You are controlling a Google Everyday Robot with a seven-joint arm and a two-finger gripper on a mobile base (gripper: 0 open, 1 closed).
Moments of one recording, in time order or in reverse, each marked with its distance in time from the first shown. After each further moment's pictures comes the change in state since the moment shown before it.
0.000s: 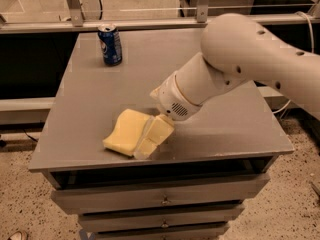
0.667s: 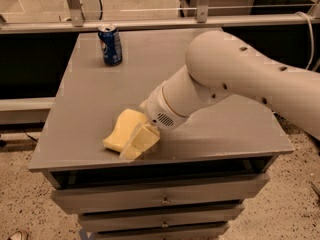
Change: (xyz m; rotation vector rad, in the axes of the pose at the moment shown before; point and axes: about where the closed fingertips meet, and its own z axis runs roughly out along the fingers) arm -0.008 0.012 0.027 0.030 -0.009 0.046
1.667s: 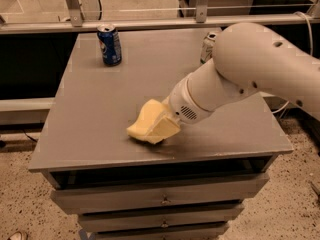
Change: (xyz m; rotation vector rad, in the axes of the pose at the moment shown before) arm 0.029 -0.028 -0.043 0.142 0.039 0.084
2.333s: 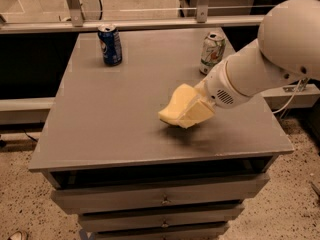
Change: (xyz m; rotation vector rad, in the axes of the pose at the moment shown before) arm 0.035 -0.053 -0.063 0.155 0.036 0.041
